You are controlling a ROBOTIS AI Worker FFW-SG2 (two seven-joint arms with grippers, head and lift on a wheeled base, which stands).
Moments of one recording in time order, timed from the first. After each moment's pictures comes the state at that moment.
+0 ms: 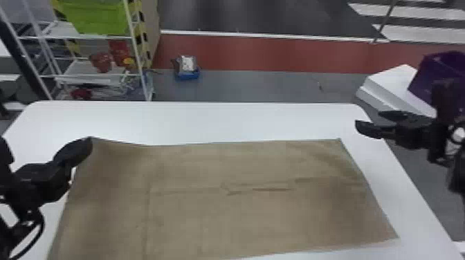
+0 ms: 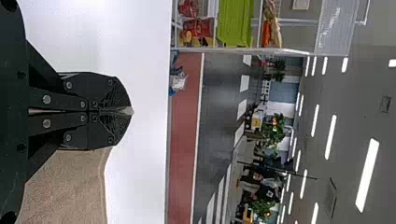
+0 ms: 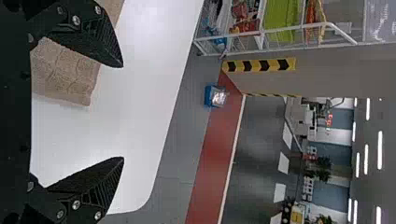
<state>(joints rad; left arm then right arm) 0.17 0.00 0.38 -1.91 0.04 0.46 -0.52 -0.31 -0.28 -0.39 -1.47 0.28 0.56 0.94</state>
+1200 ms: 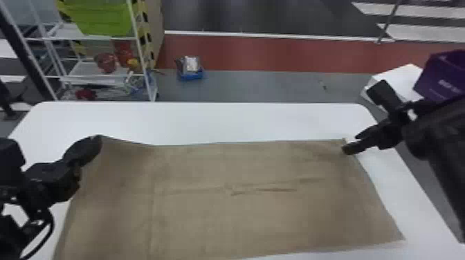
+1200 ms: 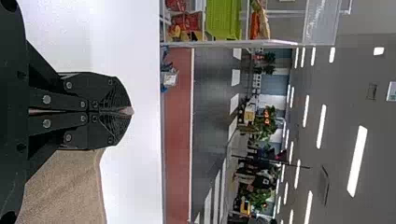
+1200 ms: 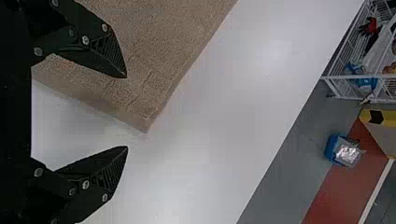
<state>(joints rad) 0.19 0.00 0.36 -1.92 0.03 0.38 -0.53 -0.64 -0.37 0.02 -0.94 0.60 0.59 1.05</state>
